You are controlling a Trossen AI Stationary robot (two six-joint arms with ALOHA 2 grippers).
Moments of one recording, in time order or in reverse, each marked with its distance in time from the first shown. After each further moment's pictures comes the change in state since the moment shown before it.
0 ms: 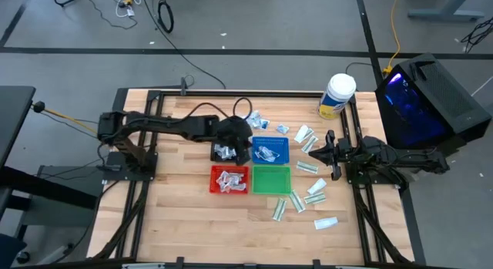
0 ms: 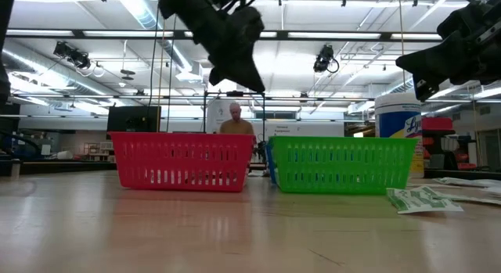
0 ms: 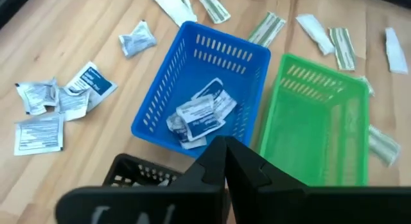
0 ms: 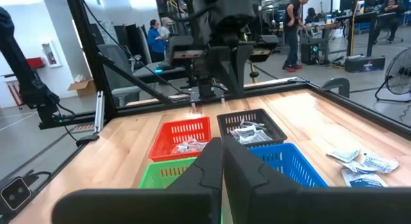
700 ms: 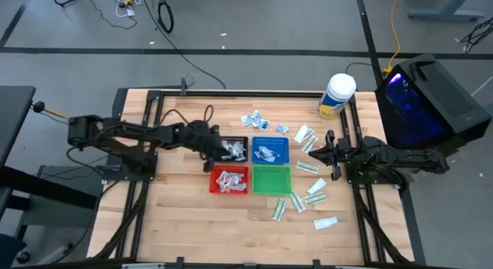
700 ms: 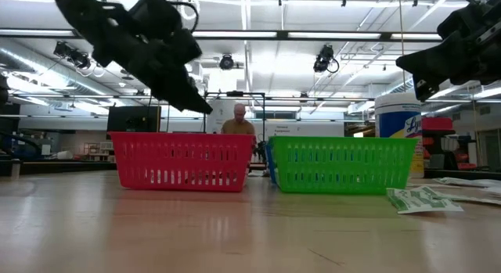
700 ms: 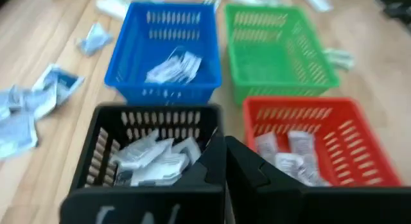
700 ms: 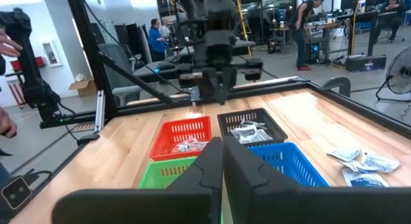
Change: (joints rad) left arm 0.074 -0.311 -0.642 0.530 0.264 0.322; right arm 0.000 0.000 0.000 -0.001 -0.002 0.000
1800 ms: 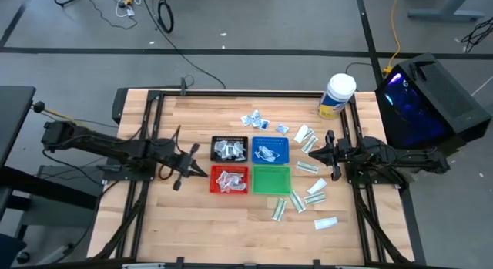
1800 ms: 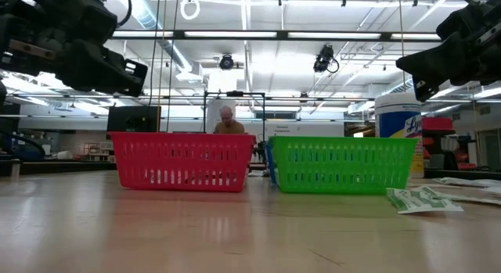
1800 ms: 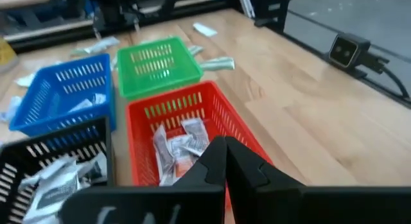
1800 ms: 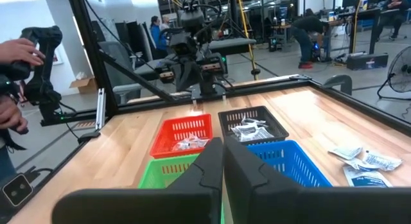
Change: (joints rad) left arm -0.222 -0.497 -0.400 0.141 0.043 0.109; right arm 0.000 0.010 0.000 0.000 -0.006 0.000
